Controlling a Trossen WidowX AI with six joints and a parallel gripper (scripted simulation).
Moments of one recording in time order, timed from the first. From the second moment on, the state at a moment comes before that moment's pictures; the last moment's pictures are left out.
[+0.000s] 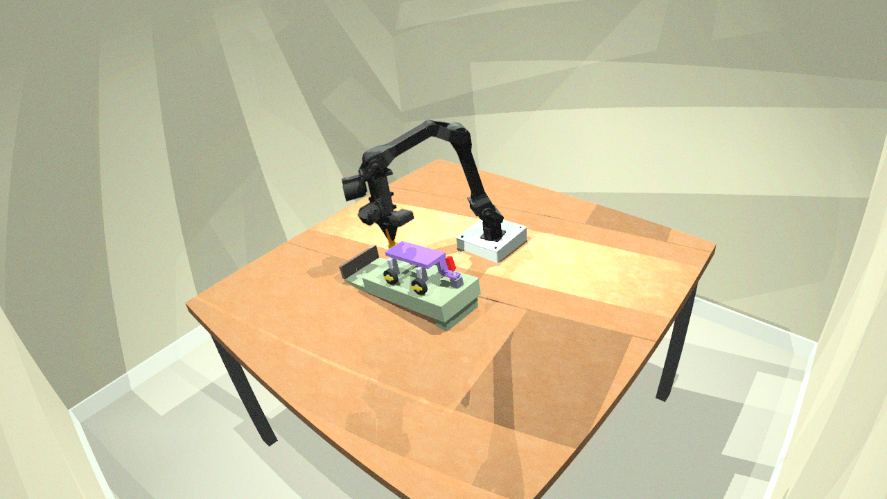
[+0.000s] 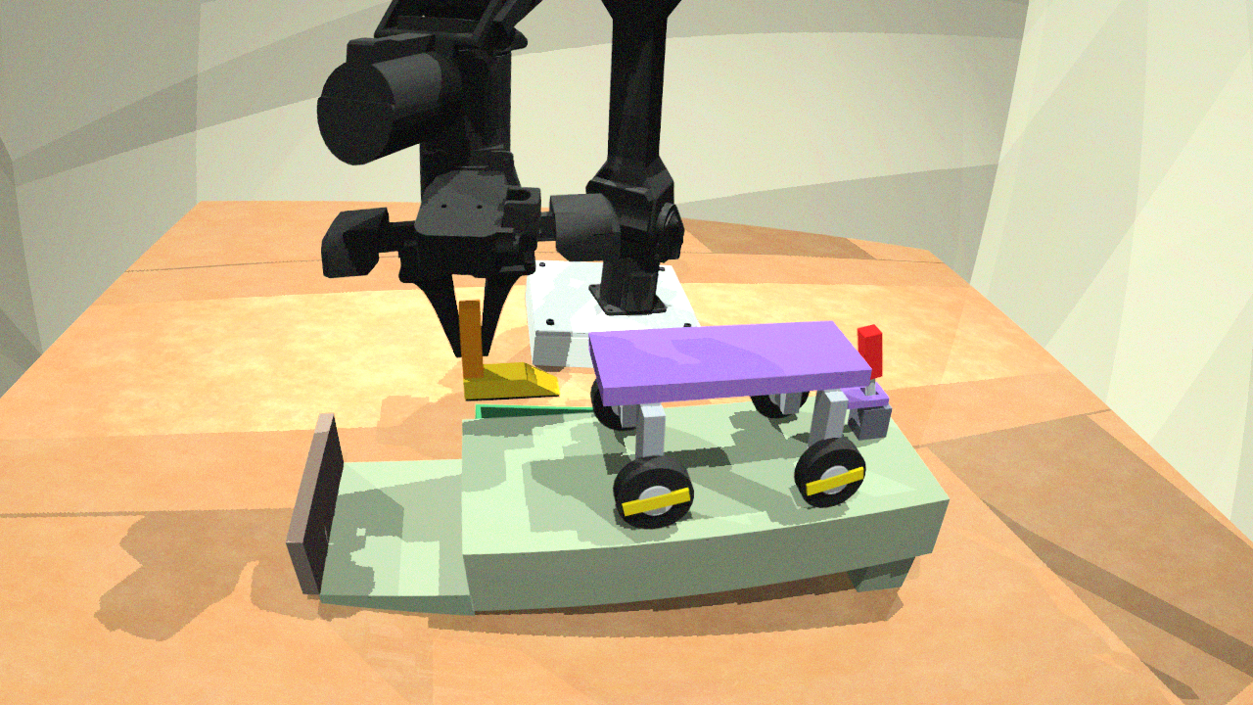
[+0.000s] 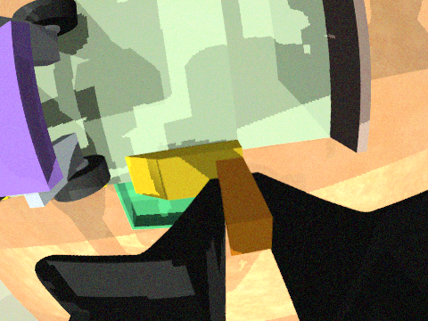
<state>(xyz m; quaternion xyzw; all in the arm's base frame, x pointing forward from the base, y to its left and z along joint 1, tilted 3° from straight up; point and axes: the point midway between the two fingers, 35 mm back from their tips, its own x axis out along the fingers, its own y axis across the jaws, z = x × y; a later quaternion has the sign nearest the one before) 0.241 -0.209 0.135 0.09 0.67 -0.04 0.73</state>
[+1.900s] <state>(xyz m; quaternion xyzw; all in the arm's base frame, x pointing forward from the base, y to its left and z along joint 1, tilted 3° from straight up) 0.250 -0.178 0.107 0.09 0.68 -0.04 0.73</state>
